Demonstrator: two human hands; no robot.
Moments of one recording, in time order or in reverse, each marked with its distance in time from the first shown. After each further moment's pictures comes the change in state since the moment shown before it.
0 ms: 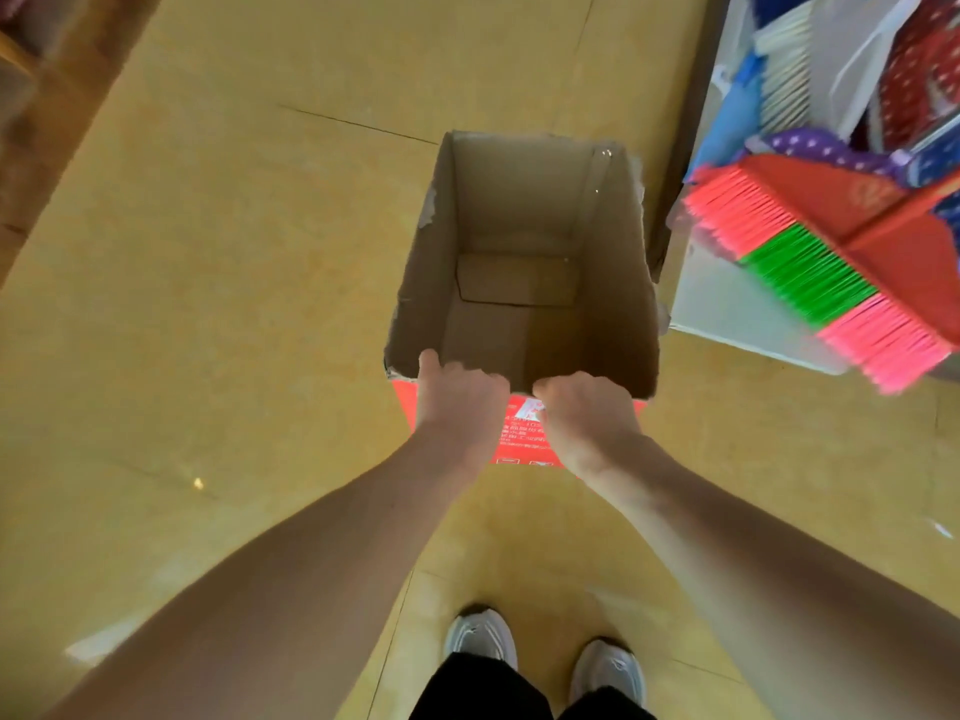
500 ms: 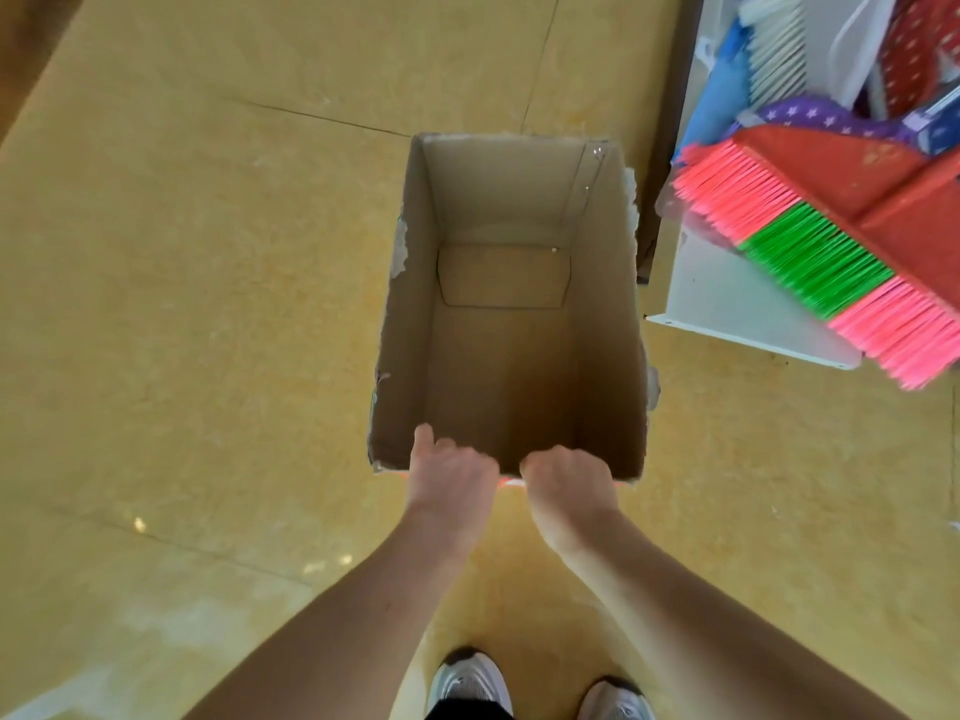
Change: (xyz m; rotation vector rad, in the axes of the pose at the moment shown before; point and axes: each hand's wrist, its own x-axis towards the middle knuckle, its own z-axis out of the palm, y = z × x) left_hand 0.016 0.035 0.075 0.015 -0.114 0.102; right_hand 0.023 0.015 0.093 -0.030 -0.072 0.014
